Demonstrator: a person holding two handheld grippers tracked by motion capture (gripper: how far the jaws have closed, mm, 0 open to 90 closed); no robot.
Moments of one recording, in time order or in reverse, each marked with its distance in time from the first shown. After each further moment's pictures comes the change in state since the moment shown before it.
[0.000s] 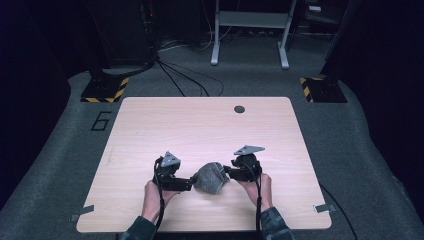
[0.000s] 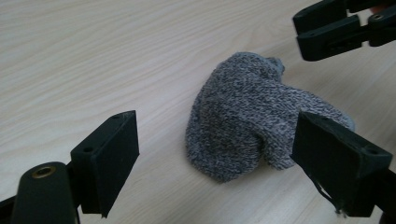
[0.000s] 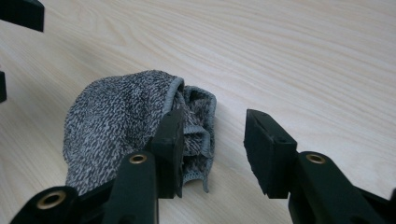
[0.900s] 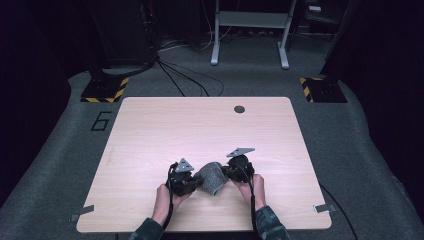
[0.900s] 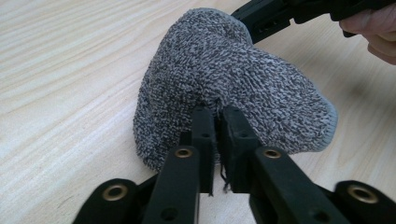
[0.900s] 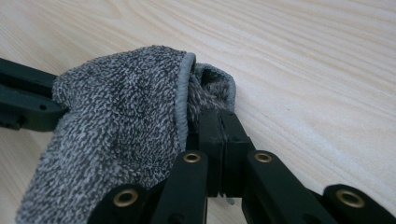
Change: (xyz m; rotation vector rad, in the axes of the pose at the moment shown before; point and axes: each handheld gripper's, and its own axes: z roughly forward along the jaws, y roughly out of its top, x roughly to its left) left arm -0.012 -0.017 0.034 0.054 -0.107 0.059; right arm 0.002 -0.008 0.033 0.076 0.027 0.016
